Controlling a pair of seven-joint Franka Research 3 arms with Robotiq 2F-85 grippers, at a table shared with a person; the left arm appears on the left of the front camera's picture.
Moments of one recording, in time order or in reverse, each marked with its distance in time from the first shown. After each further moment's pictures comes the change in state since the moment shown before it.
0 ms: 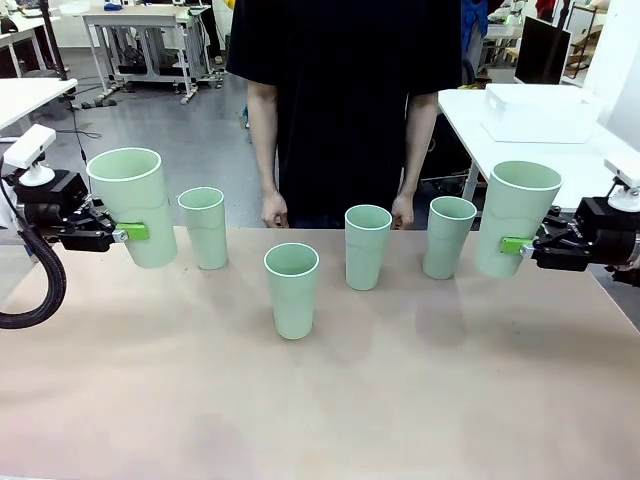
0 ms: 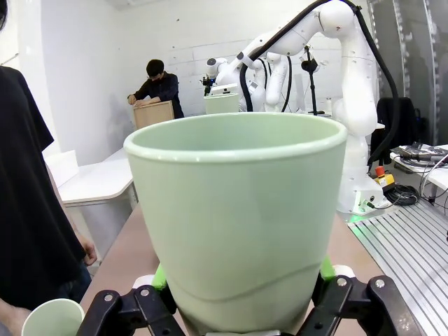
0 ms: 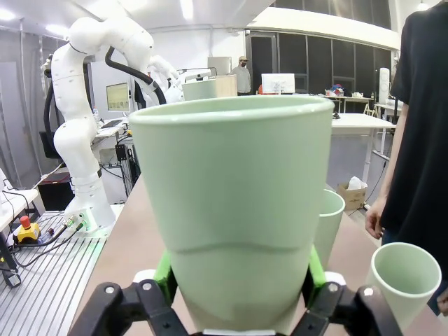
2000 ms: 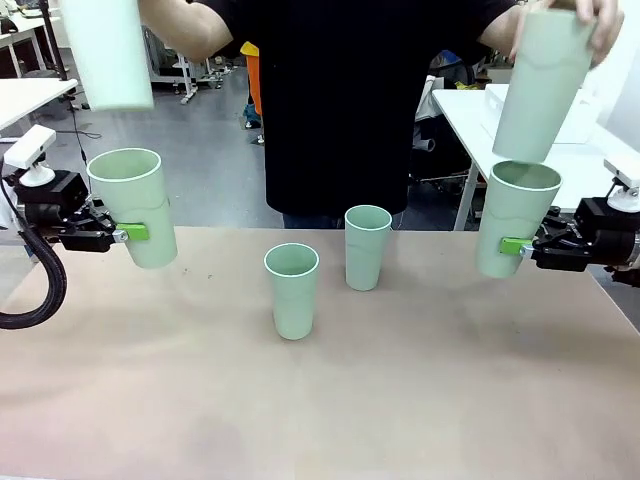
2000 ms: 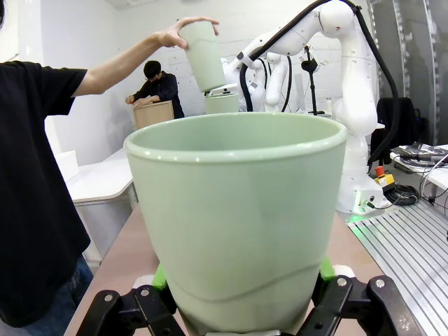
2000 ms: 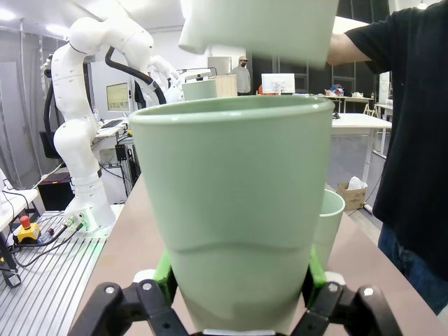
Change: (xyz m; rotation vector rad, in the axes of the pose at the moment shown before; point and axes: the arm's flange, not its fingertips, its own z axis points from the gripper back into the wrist) left arm 0.000 0.000 0.000 0.000 0.000 0.000; right arm 0.000 0.000 0.000 0.000 0.000 0.000
